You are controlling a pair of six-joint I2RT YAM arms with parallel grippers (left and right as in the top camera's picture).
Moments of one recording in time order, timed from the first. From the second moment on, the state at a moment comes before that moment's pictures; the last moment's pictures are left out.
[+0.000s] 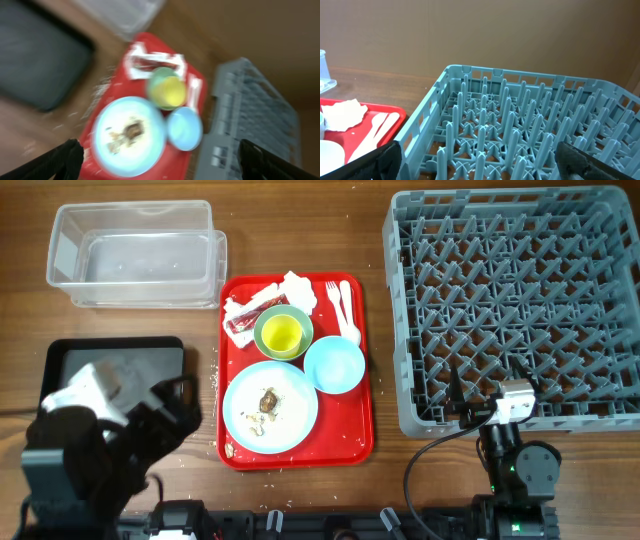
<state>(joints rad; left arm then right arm) 0.01 0.65 1.21 -1.26 0.13 -0.70 -0.02 0.03 0.01 0.00 -0.10 -0.10</state>
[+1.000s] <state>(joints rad) 0.01 1.07 1.38 -1.18 -0.06 -0.53 -0.02 0.03 0.01 0.00 -0.10 -0.10</state>
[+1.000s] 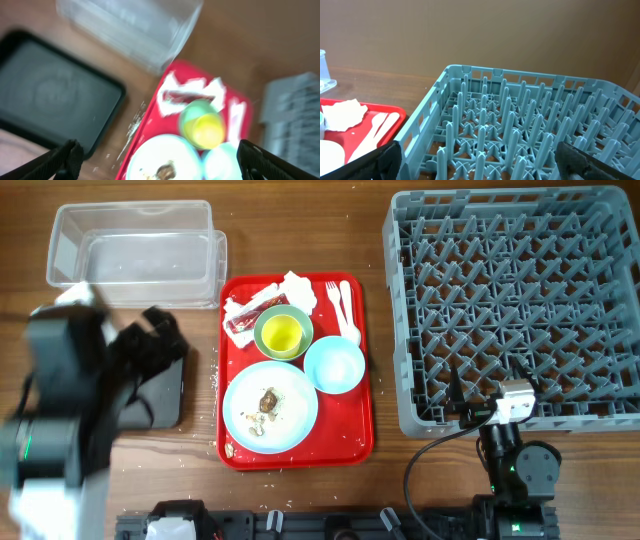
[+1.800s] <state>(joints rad) -0.08 1.59 1.38 -0.75 0.15 -0.41 -0.02 0.03 0.01 0.00 -0.10 -0.10</state>
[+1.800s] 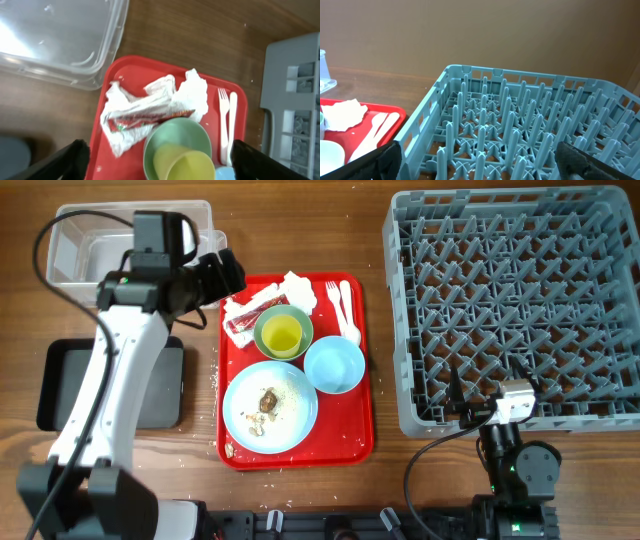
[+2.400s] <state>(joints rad) -0.14 1.87 1.38 -0.59 0.16 -0.26 -0.02 0.03 0.01 0.00 -0.10 -0.10</state>
